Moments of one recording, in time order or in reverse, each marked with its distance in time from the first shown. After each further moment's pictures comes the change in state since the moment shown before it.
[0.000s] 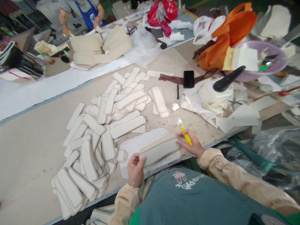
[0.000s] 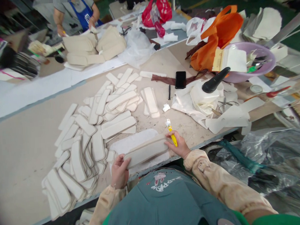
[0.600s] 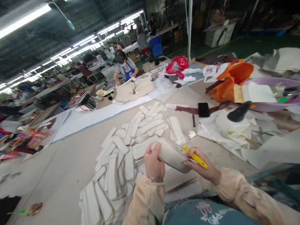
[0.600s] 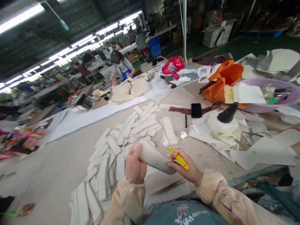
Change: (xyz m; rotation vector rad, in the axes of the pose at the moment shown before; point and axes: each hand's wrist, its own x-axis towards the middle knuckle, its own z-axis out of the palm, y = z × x) left_hand 0.000 0.155 0.088 -0.549 -0.035 0.245; right_hand 0.039 -0.108 0.002 0.310 -0.096 -0.132
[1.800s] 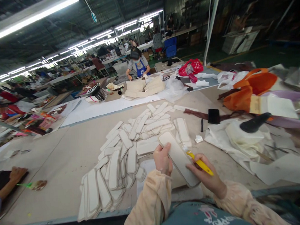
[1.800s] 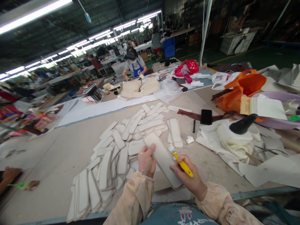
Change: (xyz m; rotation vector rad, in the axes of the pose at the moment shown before) left_hand 0.016 -0.033 -0.014 -0.163 0.133 -0.057; right_hand -0.013 -0.002 0.021 0.097 0.056 0.134
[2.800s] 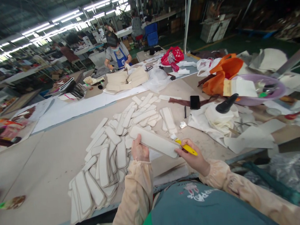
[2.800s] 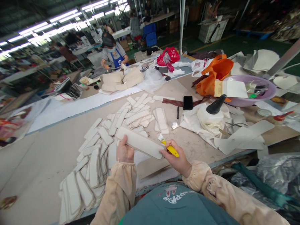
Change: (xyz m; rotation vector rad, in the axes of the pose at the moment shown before) left_hand 0.029 0.023 -0.027 -0.160 0.259 0.048; right_hand -0.010 -0.012 -0.001 -0.003 0.096 0.024
